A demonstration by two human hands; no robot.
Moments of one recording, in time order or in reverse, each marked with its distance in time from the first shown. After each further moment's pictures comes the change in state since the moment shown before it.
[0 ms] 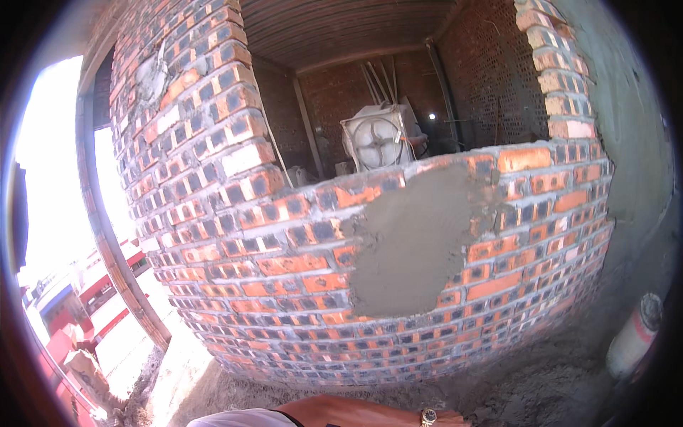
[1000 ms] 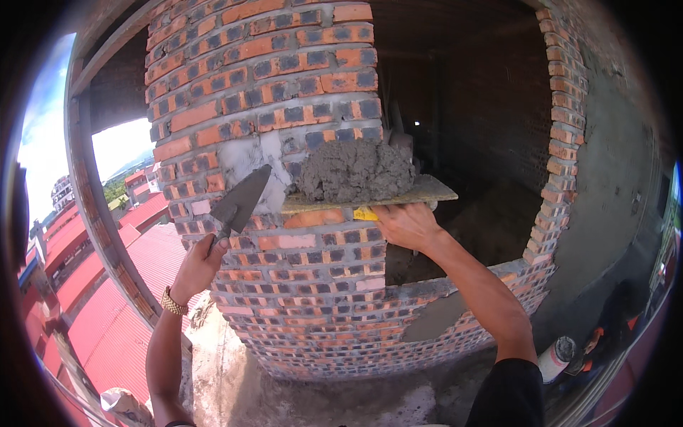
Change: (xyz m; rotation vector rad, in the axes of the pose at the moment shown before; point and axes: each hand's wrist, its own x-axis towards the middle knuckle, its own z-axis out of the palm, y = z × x) left_hand -0.762 0.347 -0.990 0.066 1.040 -1.368; right_hand 0.425 -0.685 -0.637 -0.370 0.696 -0.983
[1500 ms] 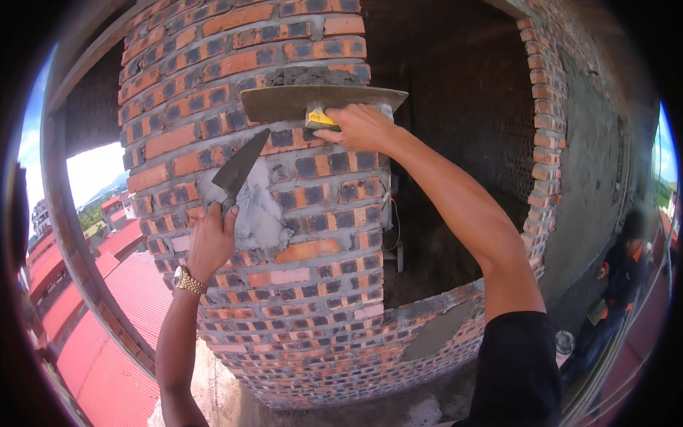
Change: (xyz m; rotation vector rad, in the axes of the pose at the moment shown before) left_hand 0.144 -0.009 0.023 0.200 0.347 0.241; right_hand 0.224 0.088 0.015 0.102 -0.184 0.179
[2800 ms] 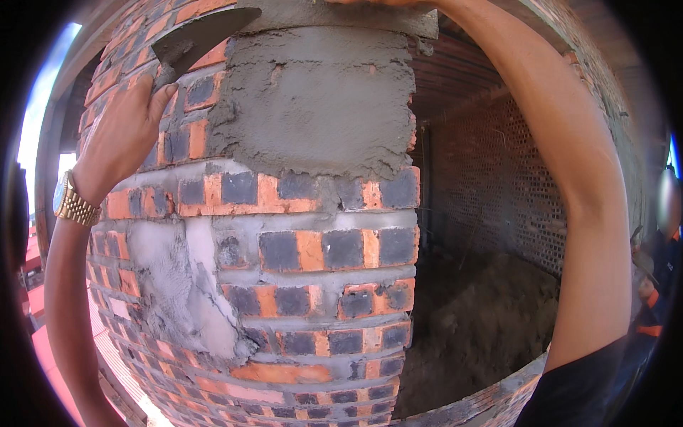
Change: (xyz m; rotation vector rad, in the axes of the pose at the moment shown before) left_hand 0.219 0.021 -0.001 0.479 0.526 0.178; right_hand 0.176 0.139 -0.093 -0.368 0.401 -0.426
